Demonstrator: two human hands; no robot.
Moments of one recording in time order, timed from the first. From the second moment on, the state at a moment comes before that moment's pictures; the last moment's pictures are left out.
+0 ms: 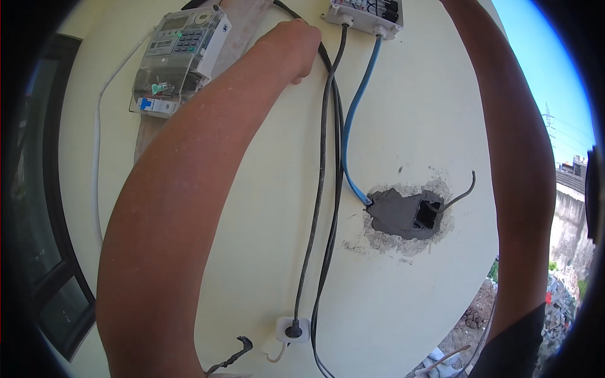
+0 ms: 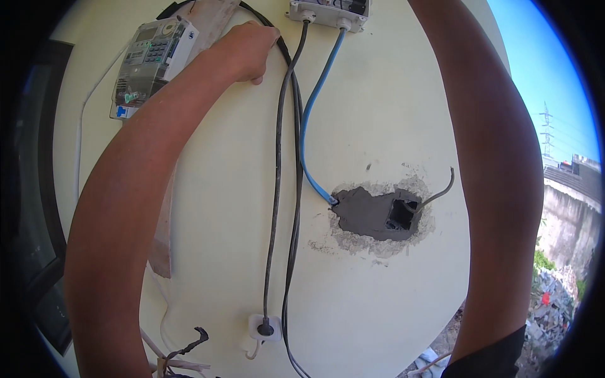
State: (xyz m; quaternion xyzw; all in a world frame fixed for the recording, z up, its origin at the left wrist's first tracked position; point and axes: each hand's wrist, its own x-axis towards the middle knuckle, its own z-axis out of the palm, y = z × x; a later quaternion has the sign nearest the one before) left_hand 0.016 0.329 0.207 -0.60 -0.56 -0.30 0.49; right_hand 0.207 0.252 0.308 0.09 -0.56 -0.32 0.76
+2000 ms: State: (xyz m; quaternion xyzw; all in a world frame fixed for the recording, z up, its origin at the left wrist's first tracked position) left_hand 0.130 0.327 0.290 -0.30 -0.53 -0.75 0.25; right_hand 0.466 0.447 0.144 -0.13 -0.69 0.07 0.71
